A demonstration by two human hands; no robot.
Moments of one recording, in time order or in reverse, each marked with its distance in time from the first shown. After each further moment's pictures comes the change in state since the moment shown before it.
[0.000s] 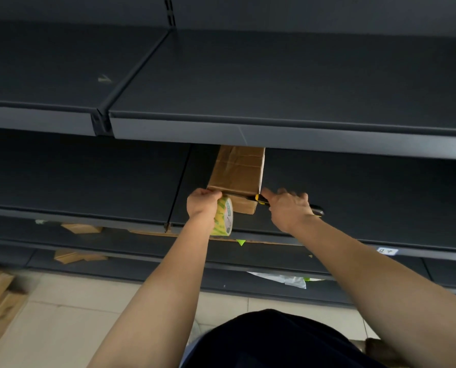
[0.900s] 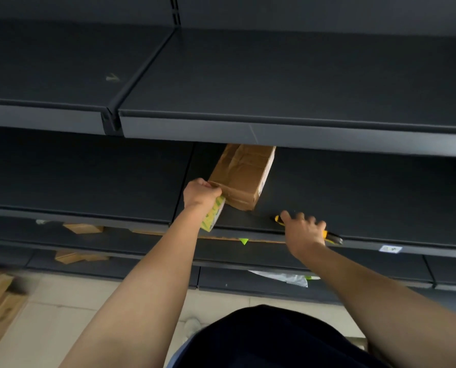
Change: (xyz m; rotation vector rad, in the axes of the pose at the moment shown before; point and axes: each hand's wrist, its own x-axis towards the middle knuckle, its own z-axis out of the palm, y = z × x) left_hand 0.014 0.022 -0.021 0.417 -0.077 0.196; right_hand -0.021 0.001 0.055 -0.029 -0.012 0.209
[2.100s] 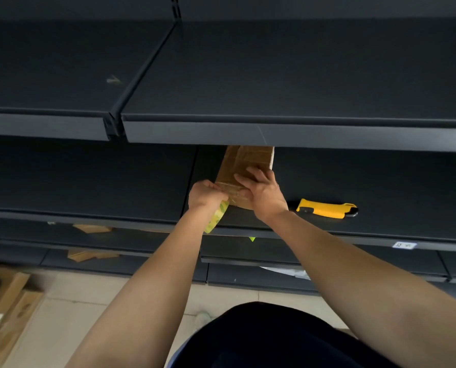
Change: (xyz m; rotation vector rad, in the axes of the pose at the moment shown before) left_hand 0.000 -0.004 -0.006 -0.019 -0.075 -0.043; right_hand 0.055 -0.067 -0.033 0.410 0.296 -0.393
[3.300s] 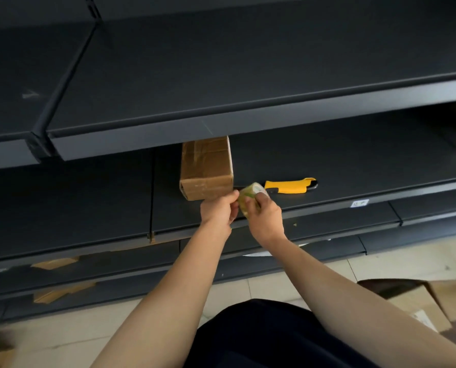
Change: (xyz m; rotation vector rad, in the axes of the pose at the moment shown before) left_hand -0.068 0.012 0.069 -0.649 -0.252 -0.282; right_hand -0.093 -0.010 -0.010 0.674 0.284 0.653
